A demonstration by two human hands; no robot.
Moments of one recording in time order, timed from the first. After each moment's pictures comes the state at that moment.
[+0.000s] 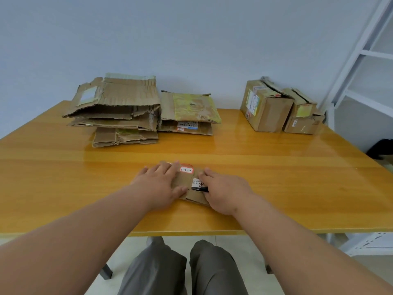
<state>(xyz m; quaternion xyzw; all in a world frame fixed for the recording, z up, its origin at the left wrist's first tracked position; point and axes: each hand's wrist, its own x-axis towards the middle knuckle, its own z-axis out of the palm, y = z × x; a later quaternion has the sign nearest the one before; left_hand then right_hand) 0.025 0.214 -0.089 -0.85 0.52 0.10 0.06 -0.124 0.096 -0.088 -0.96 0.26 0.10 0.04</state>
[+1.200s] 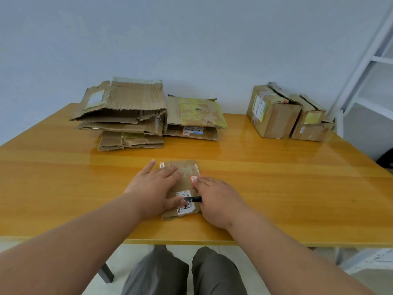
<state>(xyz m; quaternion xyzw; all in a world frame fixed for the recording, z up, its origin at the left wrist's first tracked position) 0.041 0.225 -0.089 -0.81 0.57 0.02 0.10 -0.108 0.109 -0.099 -0.97 0.21 0.03 0.07</state>
